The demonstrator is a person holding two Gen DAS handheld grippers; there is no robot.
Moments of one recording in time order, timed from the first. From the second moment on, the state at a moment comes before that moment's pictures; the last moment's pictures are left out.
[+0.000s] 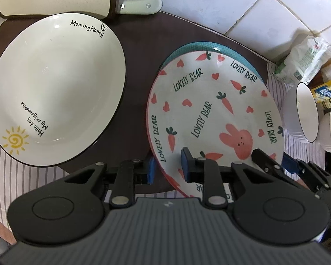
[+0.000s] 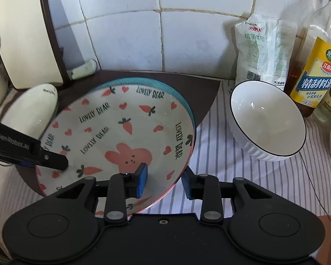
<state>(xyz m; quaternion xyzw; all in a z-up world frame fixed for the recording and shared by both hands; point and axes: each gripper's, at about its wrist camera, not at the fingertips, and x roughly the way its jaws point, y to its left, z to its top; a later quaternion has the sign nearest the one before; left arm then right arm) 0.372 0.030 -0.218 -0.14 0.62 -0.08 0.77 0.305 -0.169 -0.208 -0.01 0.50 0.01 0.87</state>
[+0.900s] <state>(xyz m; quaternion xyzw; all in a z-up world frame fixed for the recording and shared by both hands) 0.265 0.072 -0.125 -0.08 0.54 -0.09 0.83 0.219 -0.137 -0.098 0.00 0.43 0.06 0.90</state>
